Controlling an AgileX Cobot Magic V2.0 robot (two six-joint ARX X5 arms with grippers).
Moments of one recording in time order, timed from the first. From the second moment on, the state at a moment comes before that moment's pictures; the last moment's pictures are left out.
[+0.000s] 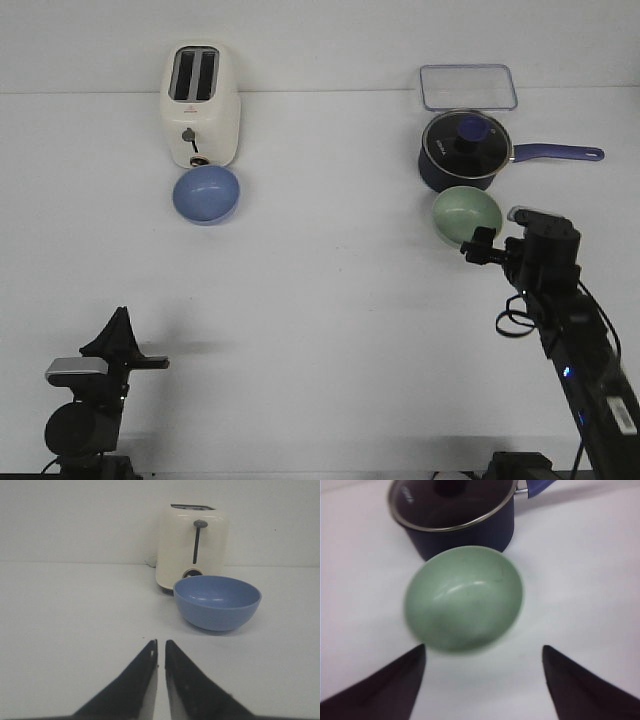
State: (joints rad) left arm -0.03 0.00 0.03 0.15 -0.05 -0.02; right arm -0.05 1.18 0.93 -0.38 0.01 0.27
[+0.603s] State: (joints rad) left arm -0.03 0.00 0.03 0.15 -0.05 -0.02; right arm -0.16 1.75 1.22 -0.38 -0.09 0.22
